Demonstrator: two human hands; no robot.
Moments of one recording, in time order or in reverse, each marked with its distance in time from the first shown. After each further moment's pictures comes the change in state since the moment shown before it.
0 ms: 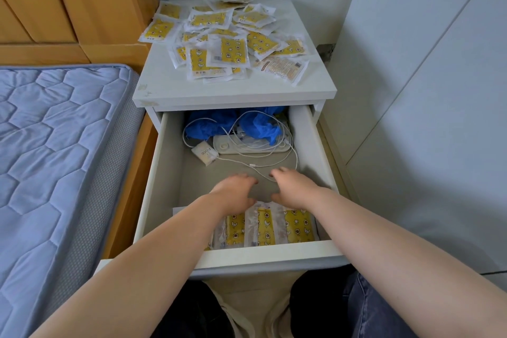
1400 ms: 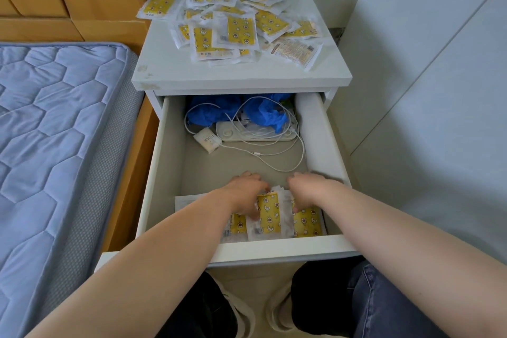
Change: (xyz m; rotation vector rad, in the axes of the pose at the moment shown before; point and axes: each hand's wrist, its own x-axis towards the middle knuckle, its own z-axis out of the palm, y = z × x) left_hand 0.014 -0.003 0.020 0.120 -0.156 0.147; right_hand 0.004 0.003 0.007 -0.361 -0.355 0.090
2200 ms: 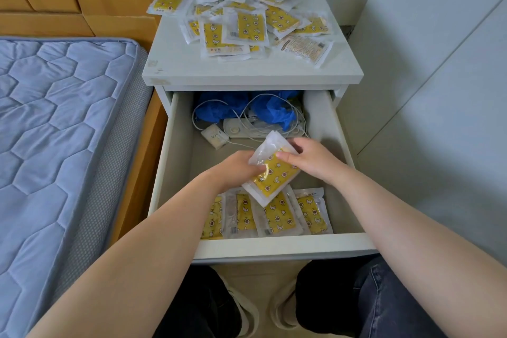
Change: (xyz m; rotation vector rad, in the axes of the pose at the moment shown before) left_hand -0.033 -0.015 -0.037 -1.018 0.157 -0.212; right_hand -0.019 0.003 -0.037 1.034 0.395 -0.121
